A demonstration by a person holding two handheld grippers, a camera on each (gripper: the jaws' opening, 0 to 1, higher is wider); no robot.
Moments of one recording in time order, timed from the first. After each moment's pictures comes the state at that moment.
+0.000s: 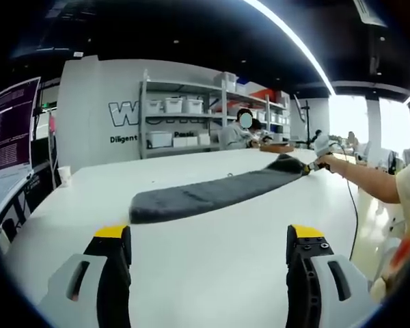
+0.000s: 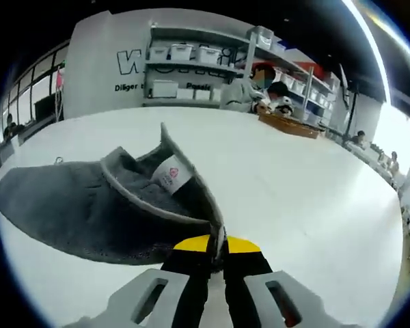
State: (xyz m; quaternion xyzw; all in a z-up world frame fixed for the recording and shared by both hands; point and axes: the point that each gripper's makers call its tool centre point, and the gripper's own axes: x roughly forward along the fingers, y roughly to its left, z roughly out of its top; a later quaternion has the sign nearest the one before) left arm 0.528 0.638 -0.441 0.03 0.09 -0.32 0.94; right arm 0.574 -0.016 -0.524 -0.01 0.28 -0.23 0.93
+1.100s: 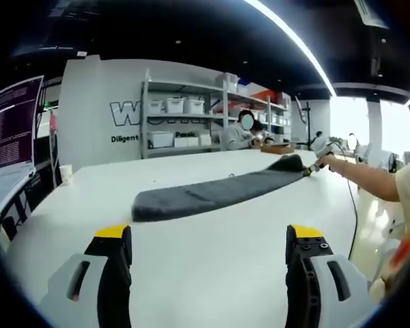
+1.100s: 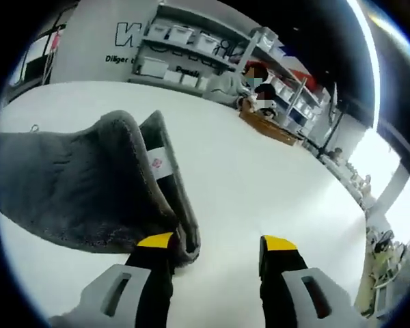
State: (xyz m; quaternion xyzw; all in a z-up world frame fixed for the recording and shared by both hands) left arm 0.526 0.643 -0.440 0.03 0.09 -0.32 0.94; right arm 0.554 -0.051 -0.513 -0.10 0.33 -0.31 0.89
